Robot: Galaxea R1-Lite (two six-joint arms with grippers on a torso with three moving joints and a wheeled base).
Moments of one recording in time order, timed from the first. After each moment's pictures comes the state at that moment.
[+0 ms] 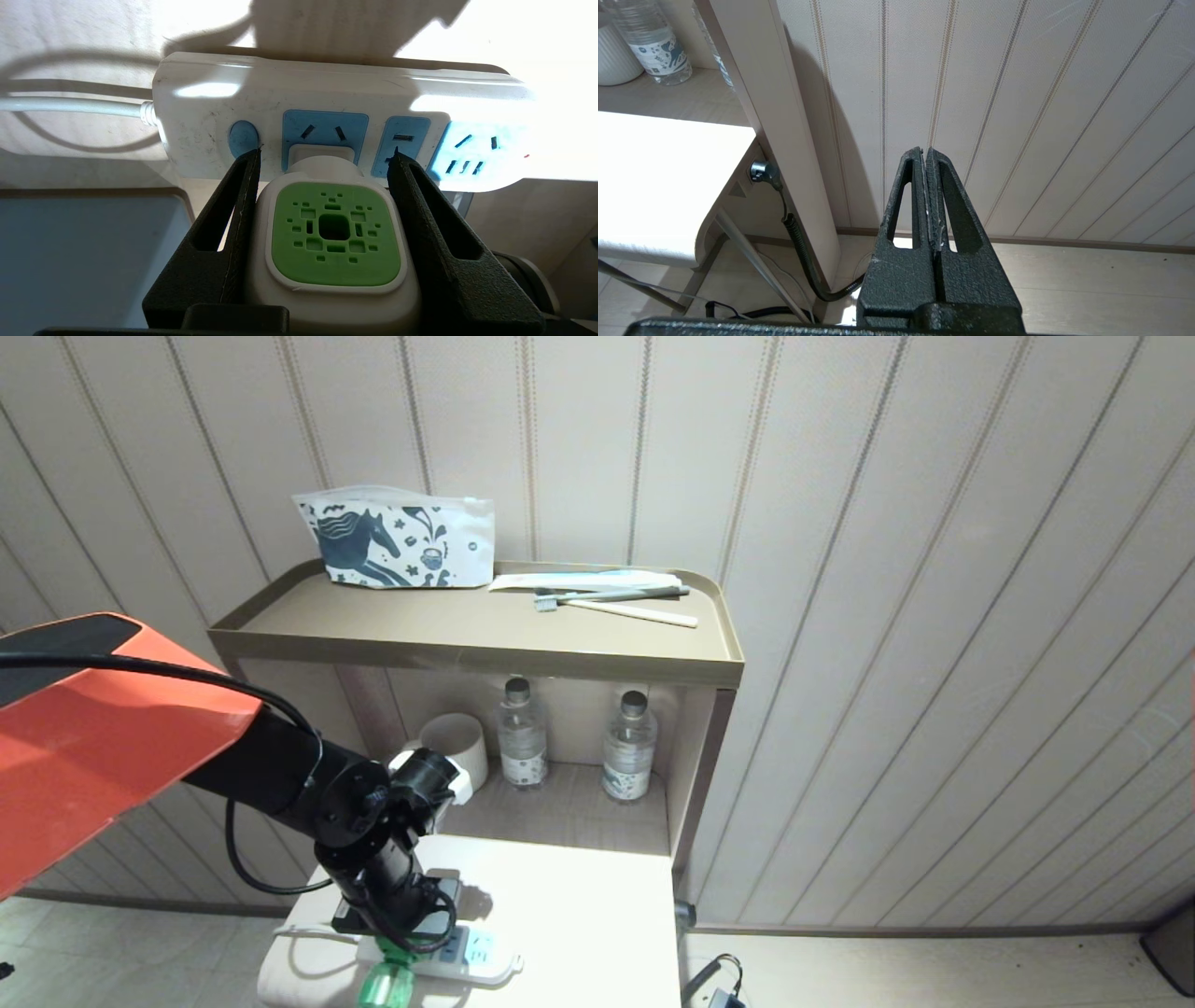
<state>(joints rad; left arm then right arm) -0.50 2.09 -1.06 0.36 0.04 -0.38 0.00 0.01 0.00 0.00 0.00 0.01</state>
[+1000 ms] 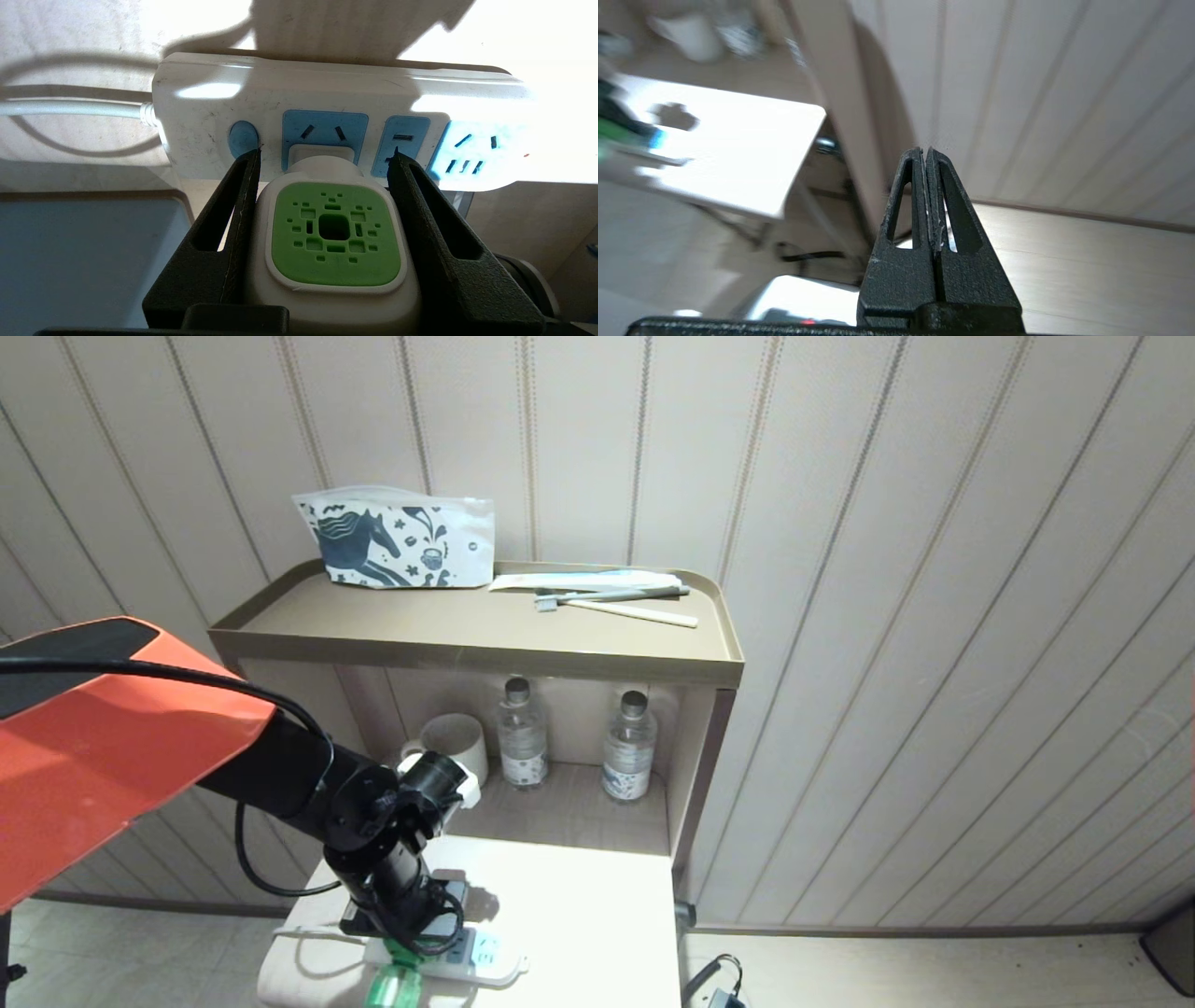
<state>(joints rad) -0.52 2.10 -1.06 0.35 0.04 -0.39 0.01 0.23 -0.41 0.31 0.13 0.06</state>
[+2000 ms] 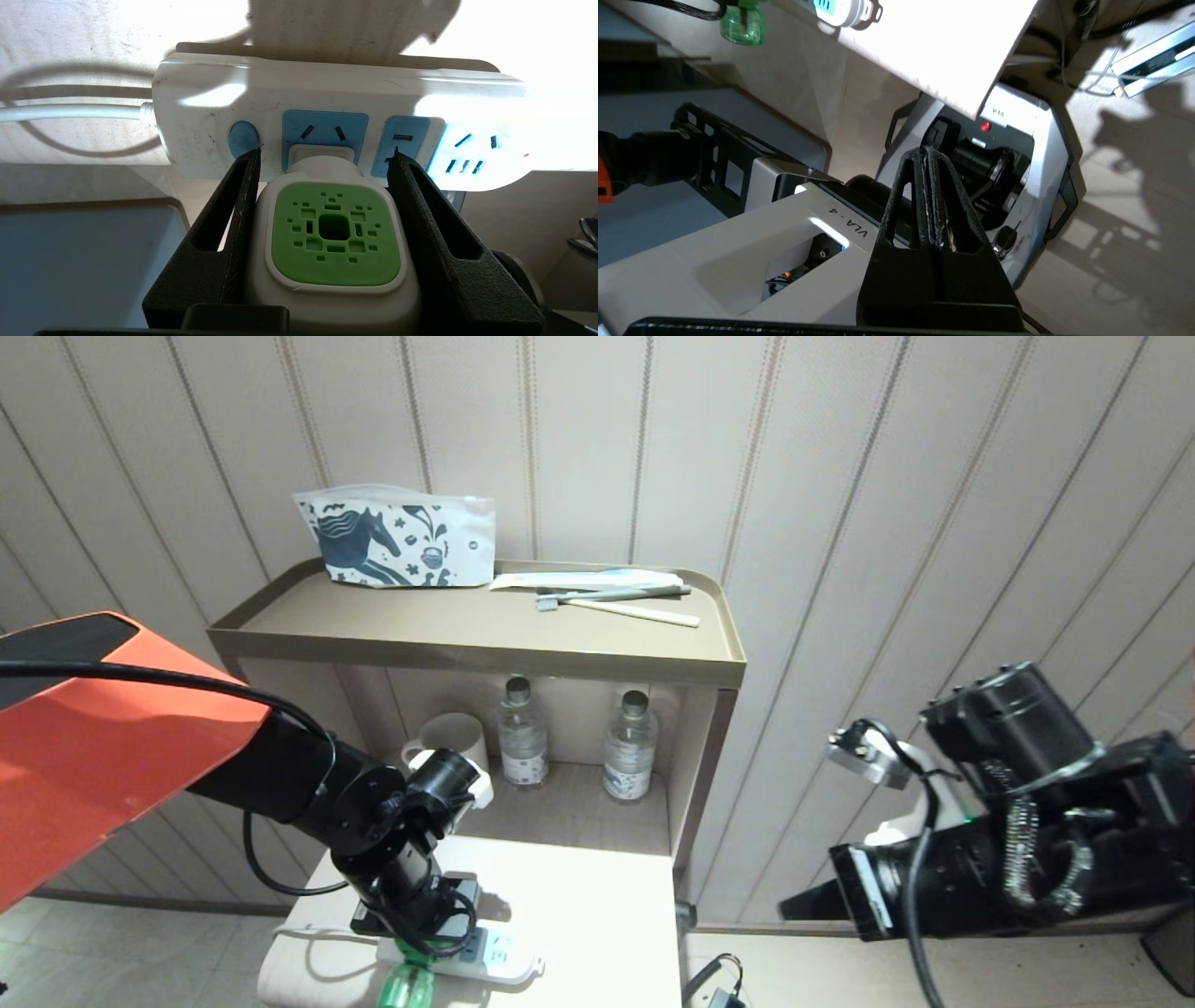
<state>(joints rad) -0.56 2.08 -1.06 0.35 0.04 -0.42 0.50 1.52 -0.92 0.27 0.37 0.40</state>
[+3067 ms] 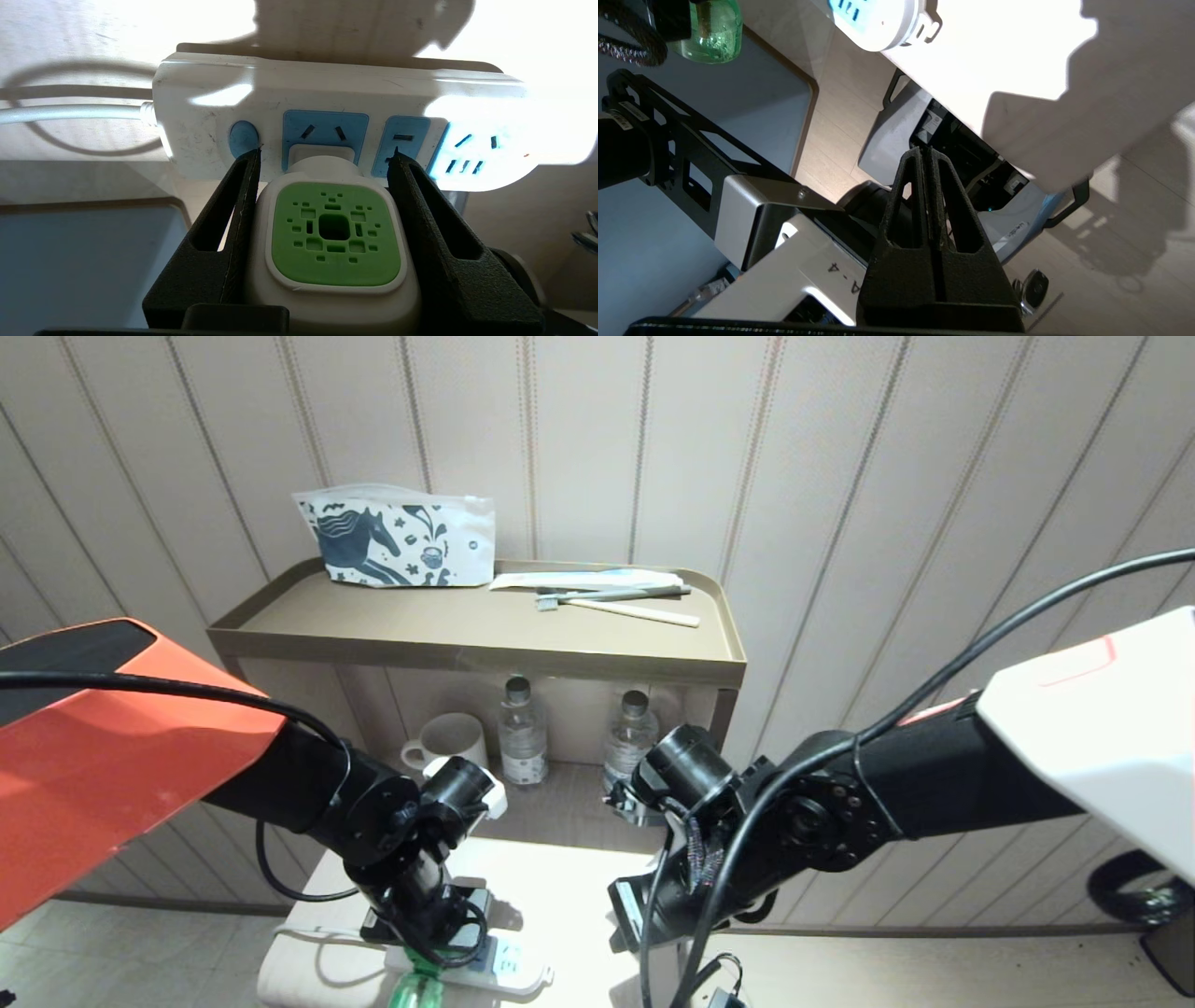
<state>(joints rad) -0.60 2.08 -1.06 0.35 0.06 -0.44 0.73 2.06 -1.28 0.27 0.36 0.40</state>
